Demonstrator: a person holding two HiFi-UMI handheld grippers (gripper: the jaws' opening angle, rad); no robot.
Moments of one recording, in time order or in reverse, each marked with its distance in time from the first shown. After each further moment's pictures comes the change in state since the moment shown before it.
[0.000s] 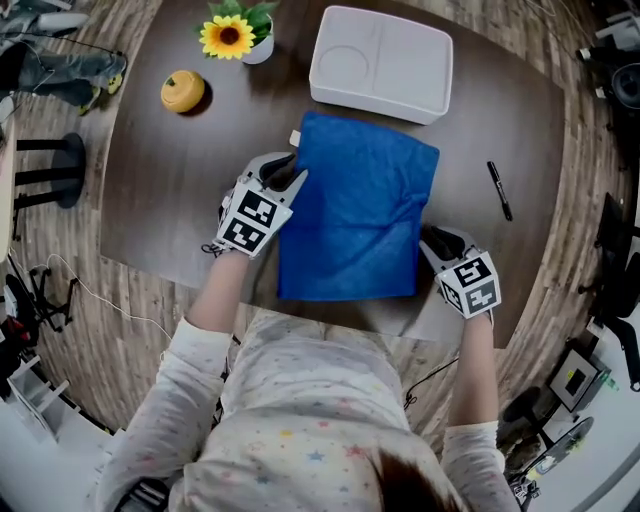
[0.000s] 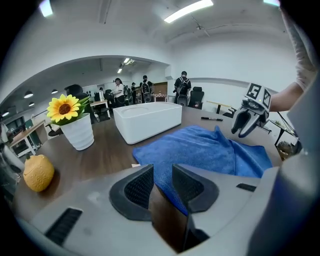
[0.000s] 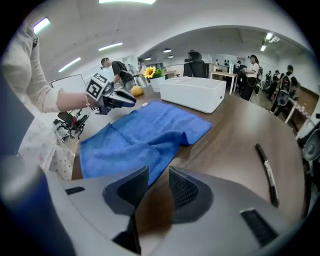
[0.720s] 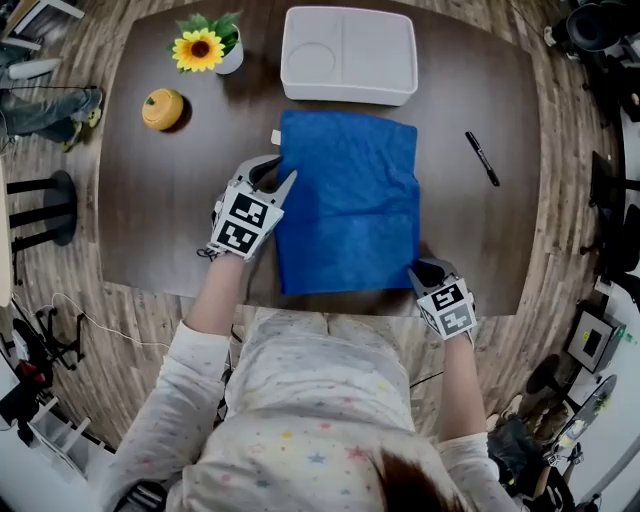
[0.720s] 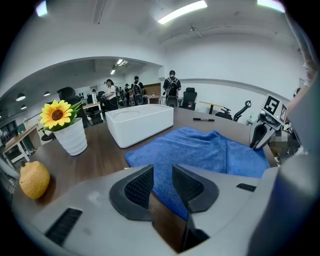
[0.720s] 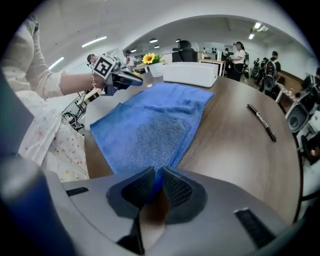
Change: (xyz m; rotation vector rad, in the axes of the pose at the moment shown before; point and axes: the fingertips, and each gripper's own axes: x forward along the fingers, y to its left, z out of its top) left arm -0.007 -0.018 0.007 0.052 -0.014 -0.063; right arm -0.017 0.084 -0.089 0.138 0.102 -0.070
